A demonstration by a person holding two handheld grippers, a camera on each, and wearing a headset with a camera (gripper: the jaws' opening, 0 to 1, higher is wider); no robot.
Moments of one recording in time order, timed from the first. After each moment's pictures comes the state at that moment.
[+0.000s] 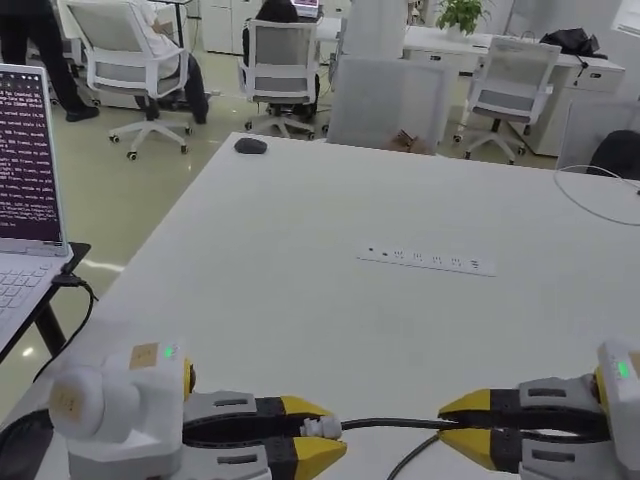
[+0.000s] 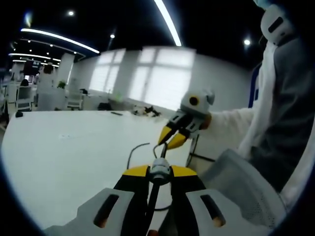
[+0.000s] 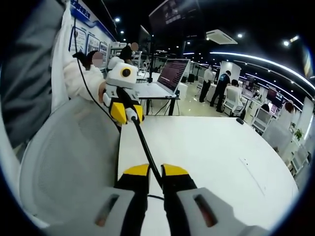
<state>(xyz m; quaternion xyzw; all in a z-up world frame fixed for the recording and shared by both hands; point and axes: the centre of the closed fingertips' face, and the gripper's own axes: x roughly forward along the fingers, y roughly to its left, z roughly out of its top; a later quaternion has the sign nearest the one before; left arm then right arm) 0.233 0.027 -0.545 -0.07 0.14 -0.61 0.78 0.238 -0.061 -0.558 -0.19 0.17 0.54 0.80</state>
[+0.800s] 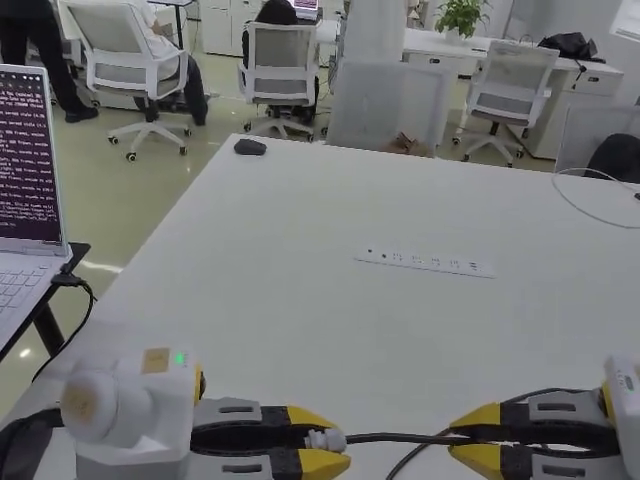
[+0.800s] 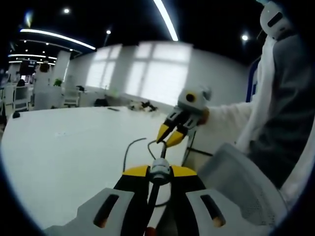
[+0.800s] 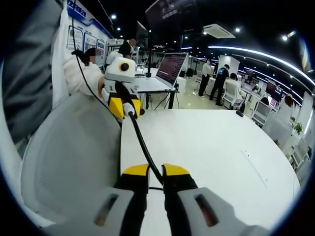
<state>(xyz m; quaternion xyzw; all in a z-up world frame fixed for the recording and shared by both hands) 0.223 0.022 -0.553 -0.04 0.15 -0.63 0.76 0.231 -0.067 -0.571 -0.19 0.20 0.53 0.80</state>
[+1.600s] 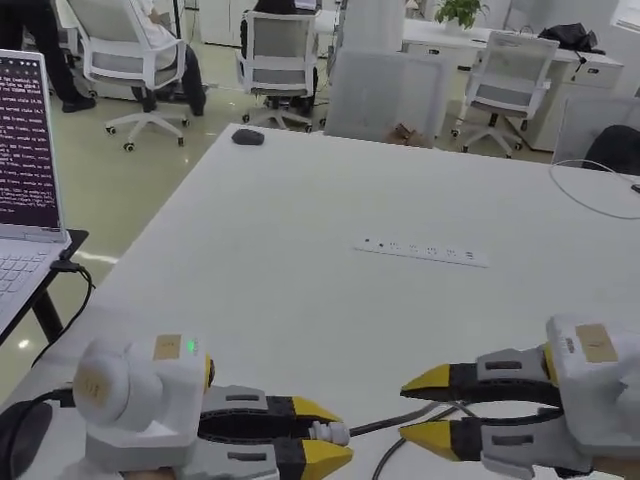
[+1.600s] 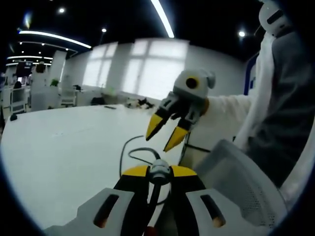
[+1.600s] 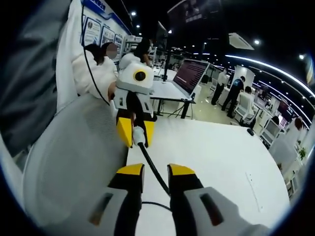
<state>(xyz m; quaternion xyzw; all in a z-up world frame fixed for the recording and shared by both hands) 0.214 0.015 -0.555 -0.03 0.15 -0.64 0.76 0.219 -0.008 -0.553 -0.25 0.16 0.60 0.74</state>
